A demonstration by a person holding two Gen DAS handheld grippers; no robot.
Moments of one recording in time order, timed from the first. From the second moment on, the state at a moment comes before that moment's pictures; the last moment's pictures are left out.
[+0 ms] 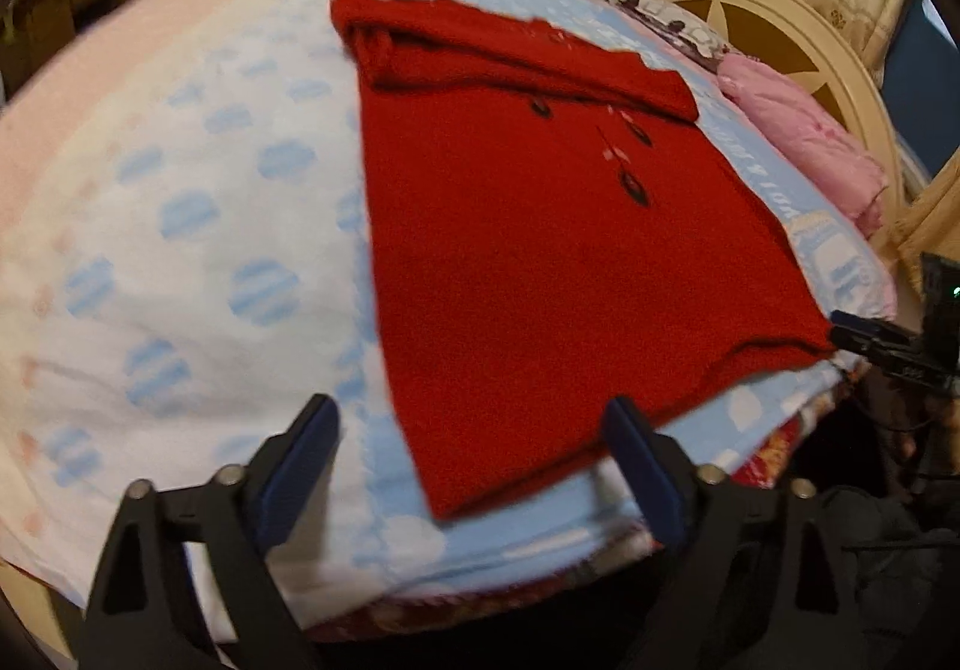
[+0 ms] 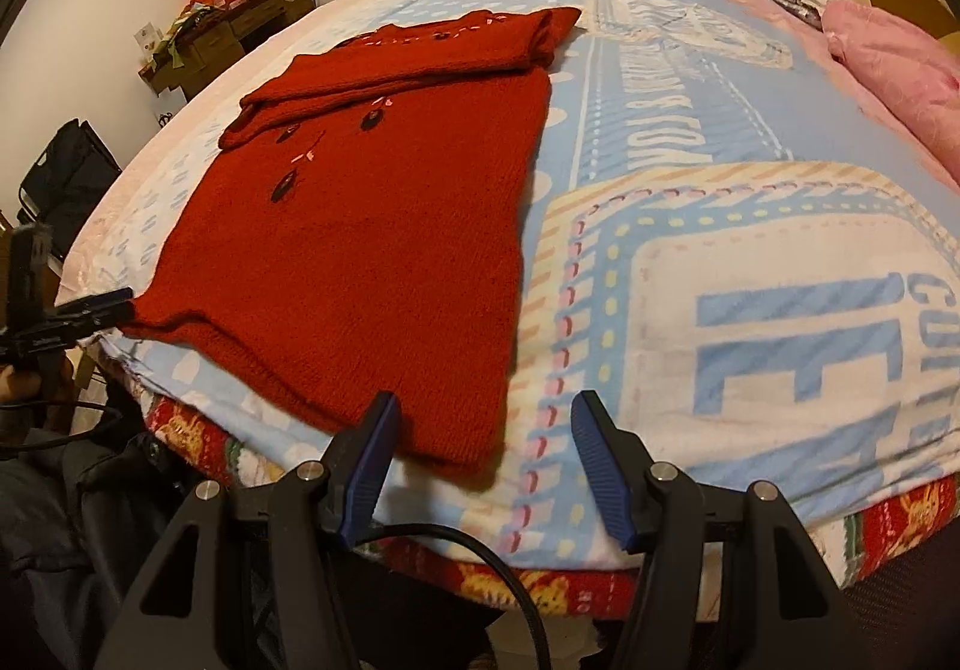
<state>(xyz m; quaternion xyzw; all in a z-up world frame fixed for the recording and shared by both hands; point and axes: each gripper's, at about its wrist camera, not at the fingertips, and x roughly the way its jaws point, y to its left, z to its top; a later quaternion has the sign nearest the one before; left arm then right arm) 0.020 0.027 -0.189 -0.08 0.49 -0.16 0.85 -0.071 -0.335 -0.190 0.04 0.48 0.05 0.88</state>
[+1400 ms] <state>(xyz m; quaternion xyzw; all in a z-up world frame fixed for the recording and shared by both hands) 0.016 0.075 -0.164 -0.25 0.44 -0.25 0.82 -0.081 -0.368 -0.169 0.24 0.39 0.15 0.87</state>
